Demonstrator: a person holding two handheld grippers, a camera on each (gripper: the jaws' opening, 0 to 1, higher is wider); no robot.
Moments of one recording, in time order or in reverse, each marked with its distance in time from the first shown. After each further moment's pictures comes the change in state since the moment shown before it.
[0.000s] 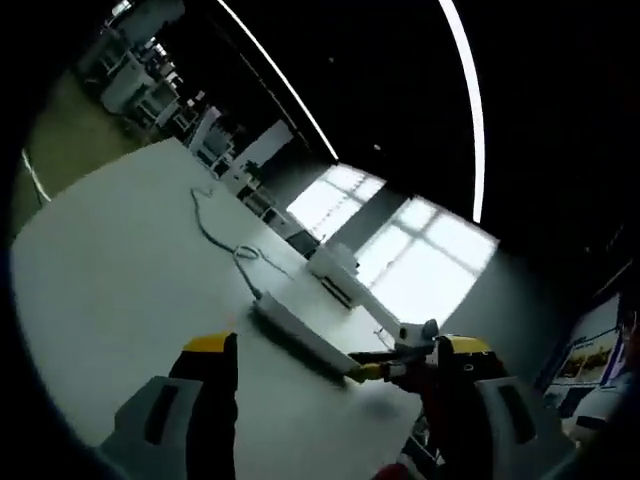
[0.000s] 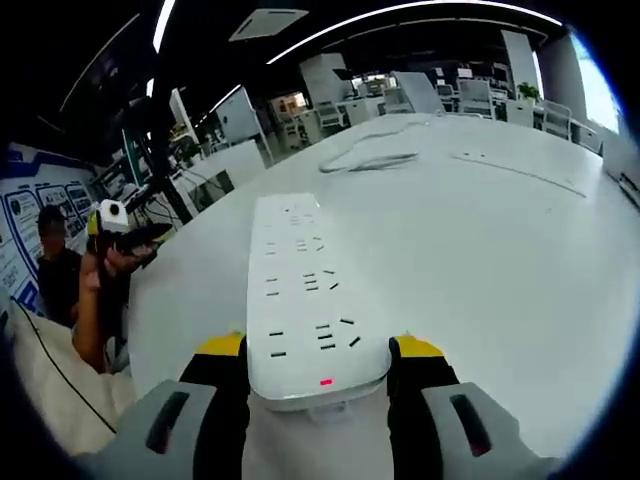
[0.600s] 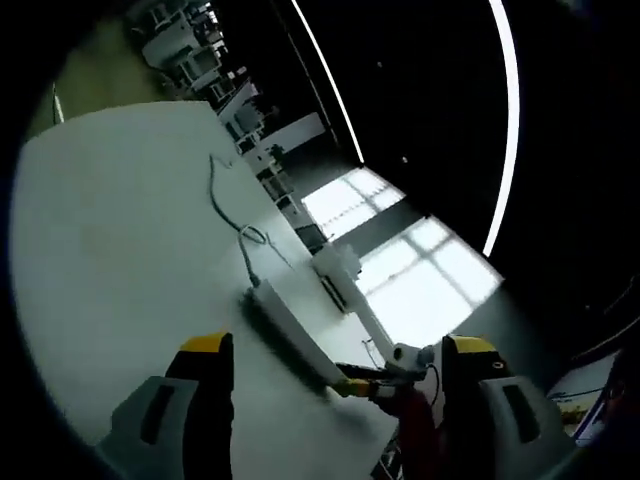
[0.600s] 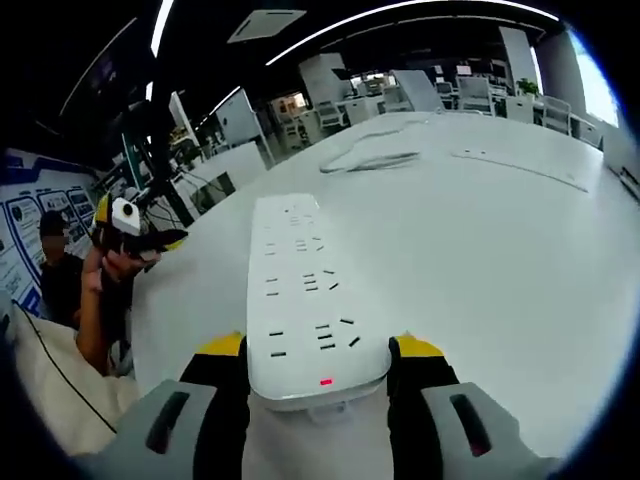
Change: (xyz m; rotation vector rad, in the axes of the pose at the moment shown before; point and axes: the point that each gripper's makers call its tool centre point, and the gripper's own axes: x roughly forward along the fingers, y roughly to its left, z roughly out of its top) left arm 0.034 0.006 -0.007 -0.169 0.017 0.045; right arm 0.001 0.002 0.001 0.037 -0.002 0.017
